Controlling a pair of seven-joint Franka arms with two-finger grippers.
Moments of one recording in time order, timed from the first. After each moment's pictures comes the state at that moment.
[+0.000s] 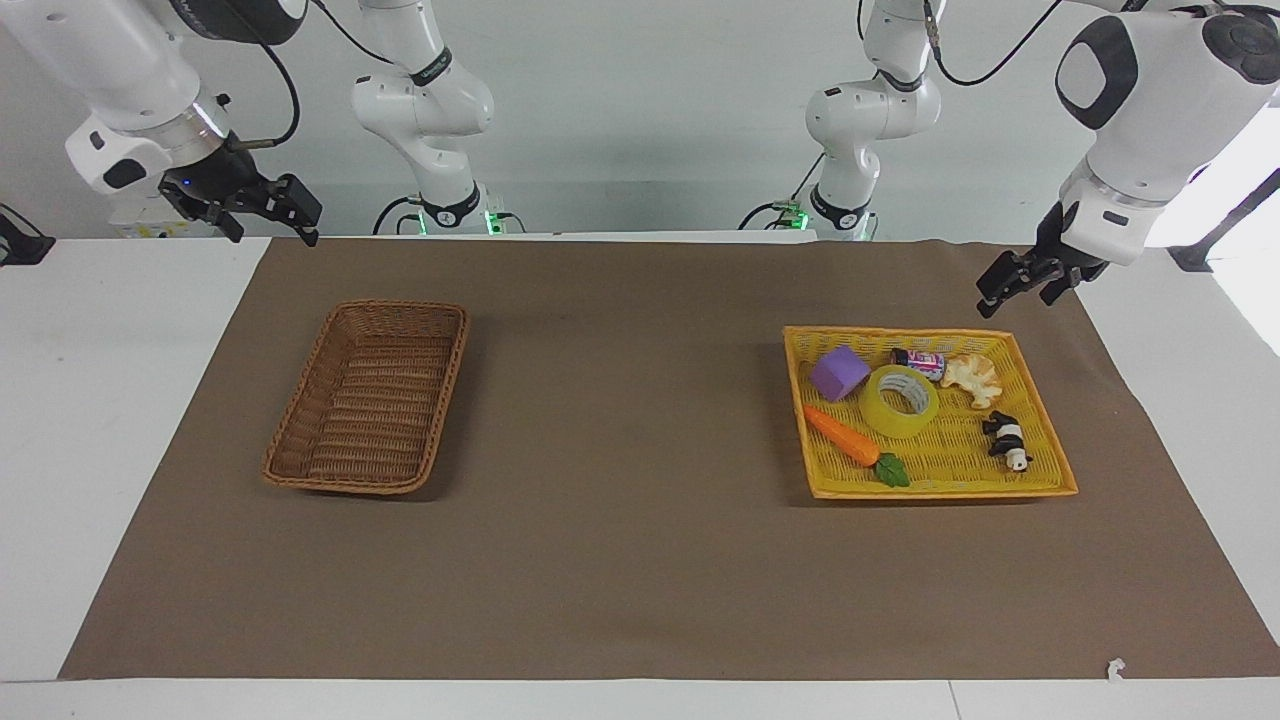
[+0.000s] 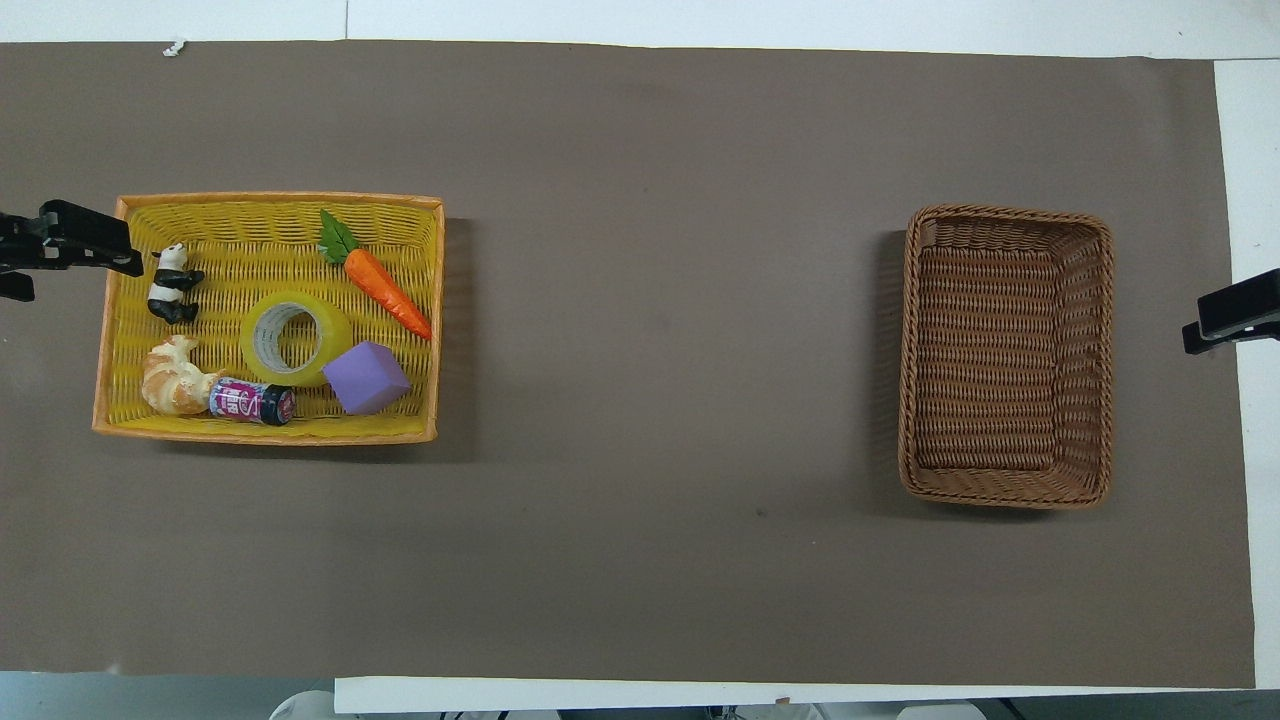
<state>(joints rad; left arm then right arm) 0.07 -0.02 -0.14 -1.70 -0.02 1.65 -0.18 -0.03 -0.04 -0.09 -1.58 0.00 1.36 -0.02</state>
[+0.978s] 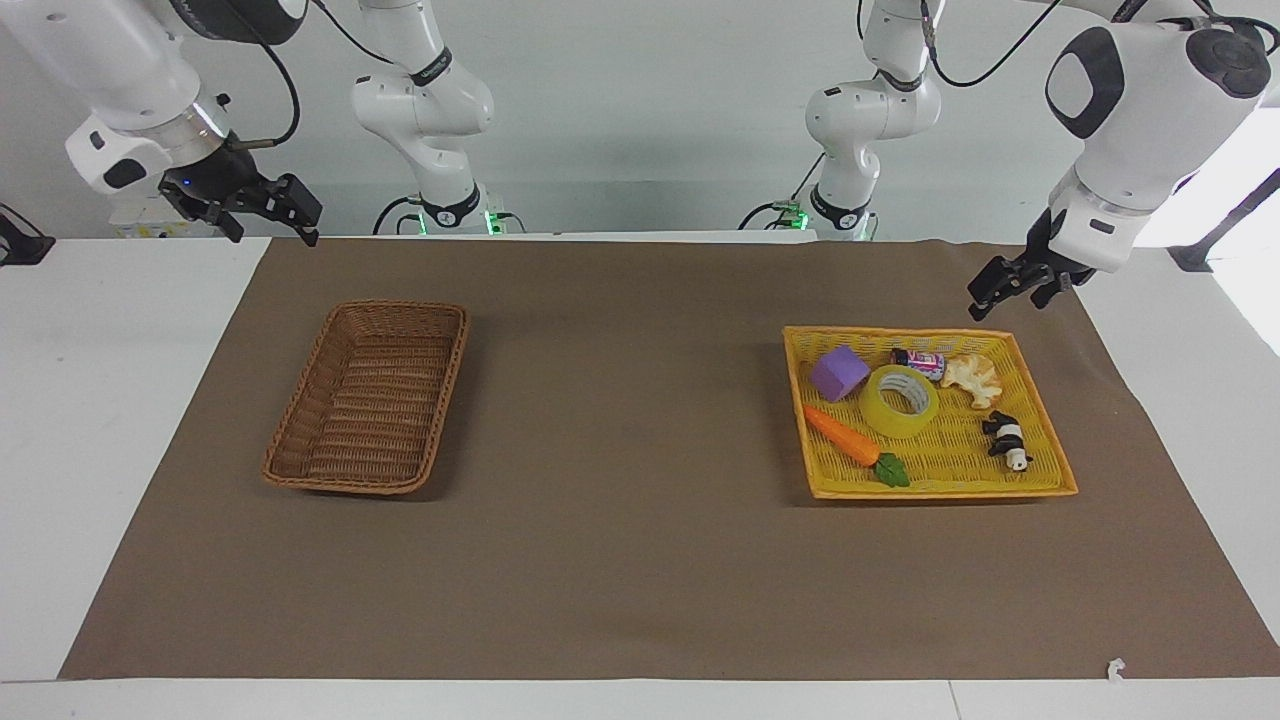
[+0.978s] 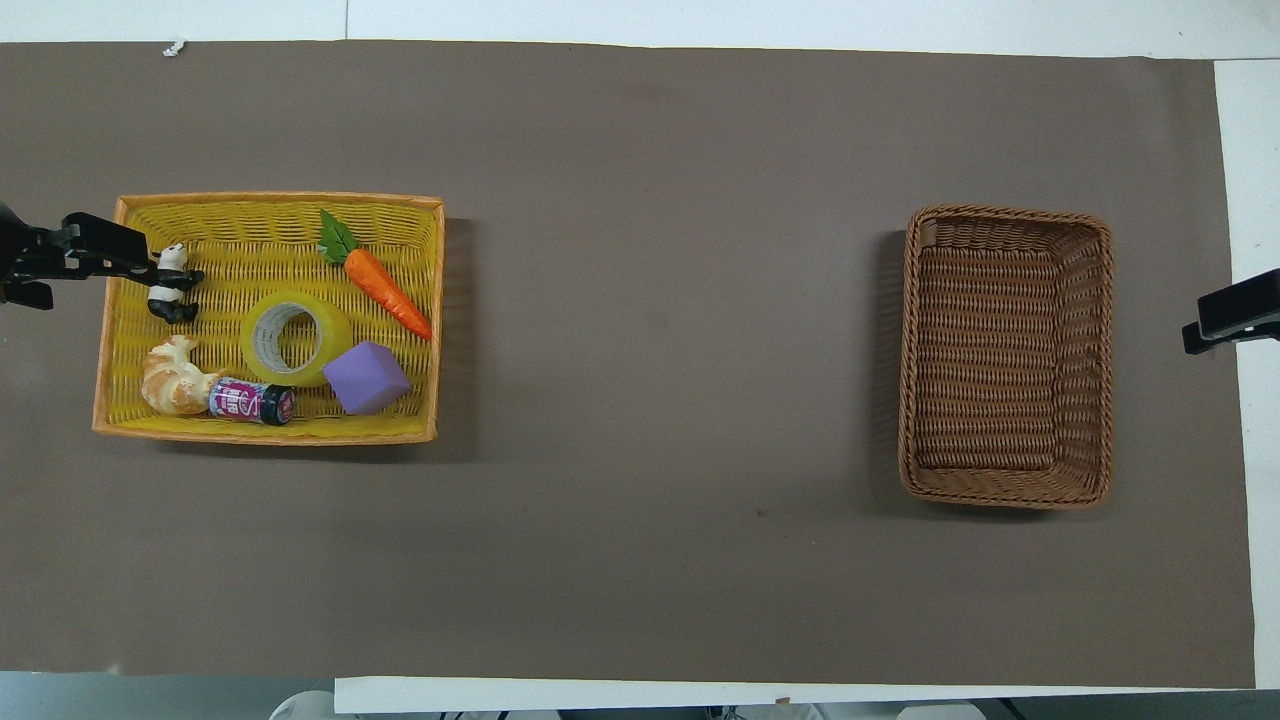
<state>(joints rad) 0.06 -0.04 -0.13 -1.79 -0.02 1.74 -0.18 -0.03 -0.04 -0.09 -1.58 0.00 1.36 -0.02</state>
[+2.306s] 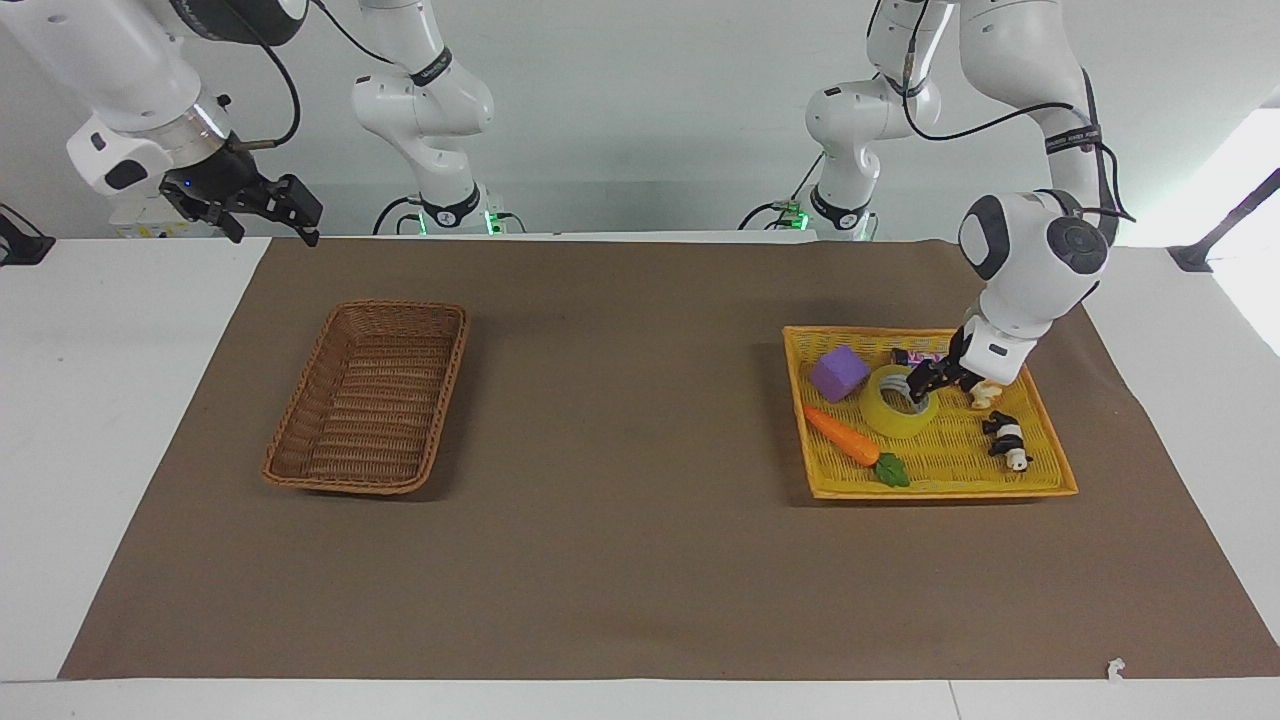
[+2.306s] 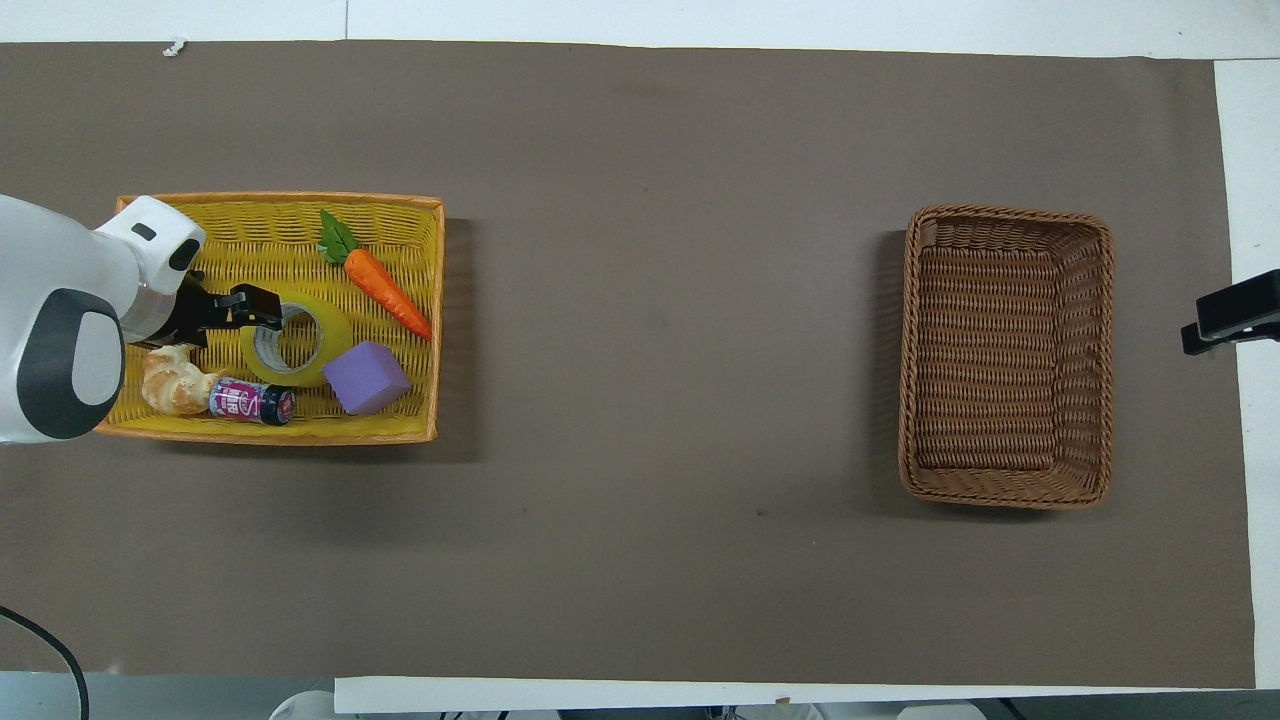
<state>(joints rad) 0.06 0.09 -0.13 -2.17 -0.02 2.22 -0.18 -0.03 -0.04 -0.09 -1.58 0.00 1.36 -0.02</state>
